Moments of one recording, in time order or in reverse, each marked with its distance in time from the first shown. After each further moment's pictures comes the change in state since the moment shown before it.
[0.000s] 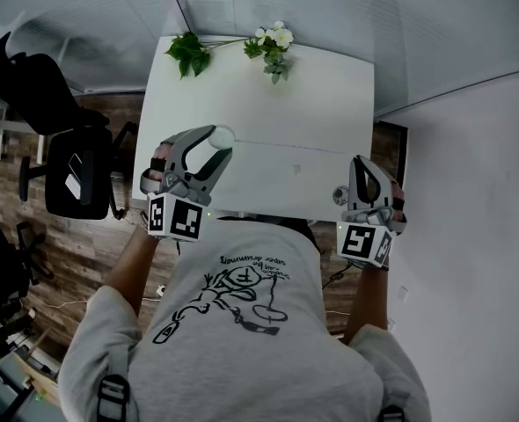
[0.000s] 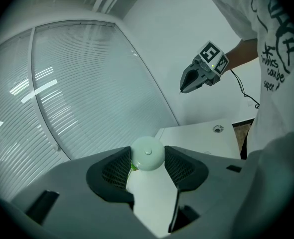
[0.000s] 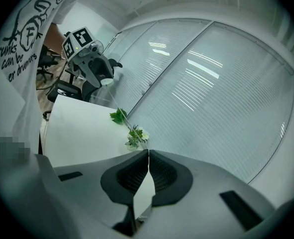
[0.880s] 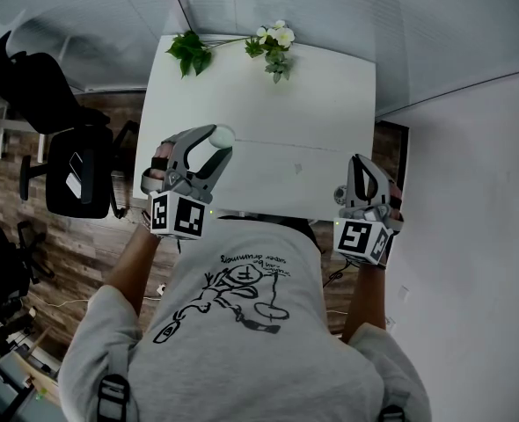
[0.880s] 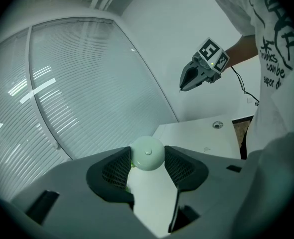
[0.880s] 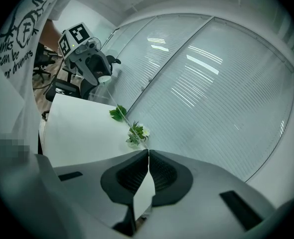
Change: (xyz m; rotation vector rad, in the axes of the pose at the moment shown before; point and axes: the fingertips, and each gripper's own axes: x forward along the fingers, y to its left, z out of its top) left arm 0.002 -0.002 -0.007 0.010 0.037 -0.005; right arm 0.006 0.005 -0.004 0.016 0.043 -0.002
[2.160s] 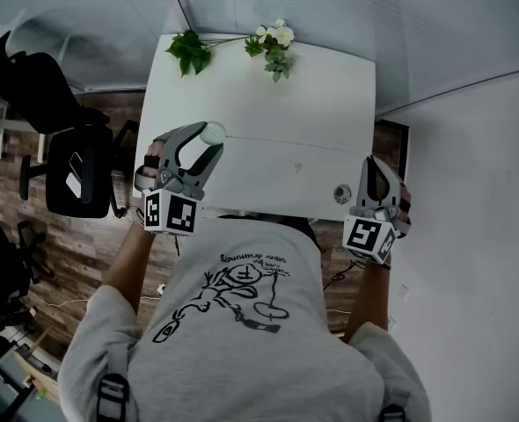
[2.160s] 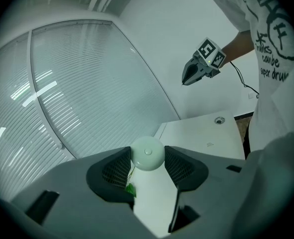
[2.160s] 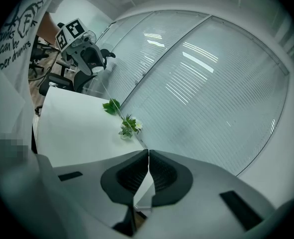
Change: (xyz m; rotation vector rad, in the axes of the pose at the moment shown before) left arm -0.002 0.009 -0.015 0.028 0.003 0.031; right arm -0.004 -0.021 -0.030 0.008 0.053 -0.080
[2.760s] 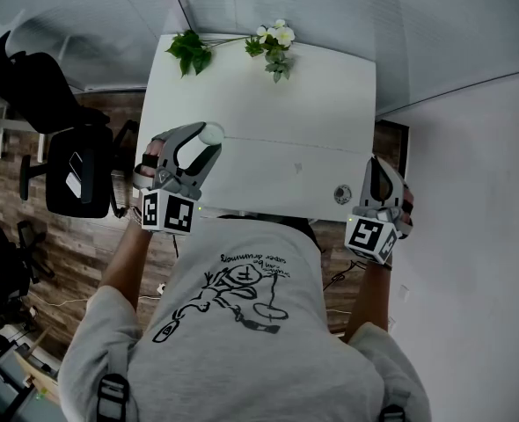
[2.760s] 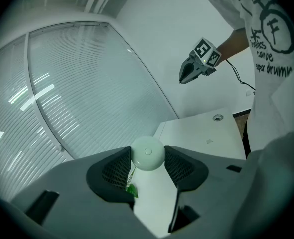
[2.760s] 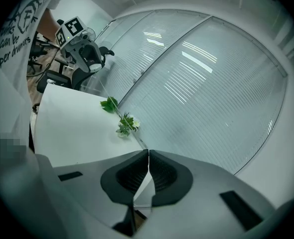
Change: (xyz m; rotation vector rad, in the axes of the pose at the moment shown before) left arm -0.001 0.000 -0.006 0.034 -0.010 -0.013; right arm 0.001 -0.005 -0.006 -0.008 0.013 -0.028
